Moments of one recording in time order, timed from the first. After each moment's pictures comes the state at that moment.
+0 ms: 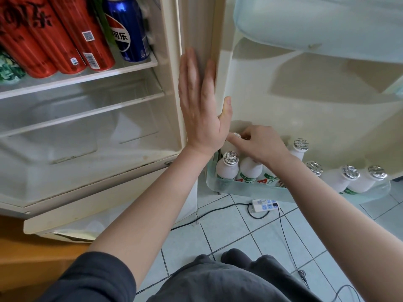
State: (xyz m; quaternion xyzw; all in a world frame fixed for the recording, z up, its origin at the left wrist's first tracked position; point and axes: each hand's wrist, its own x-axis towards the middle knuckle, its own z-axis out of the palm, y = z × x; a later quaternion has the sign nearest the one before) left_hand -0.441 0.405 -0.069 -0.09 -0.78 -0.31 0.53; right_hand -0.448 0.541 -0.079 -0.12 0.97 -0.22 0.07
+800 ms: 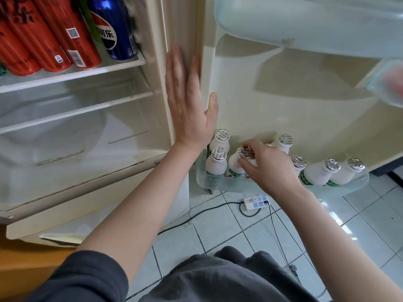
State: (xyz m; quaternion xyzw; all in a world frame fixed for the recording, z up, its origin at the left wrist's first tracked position) left_hand -0.445 0.403 -0.074 -0.10 -0.78 -0.31 0.54; right_hand -0.393 0.585 -0.093 -0.16 0.97 -0.16 -0.05
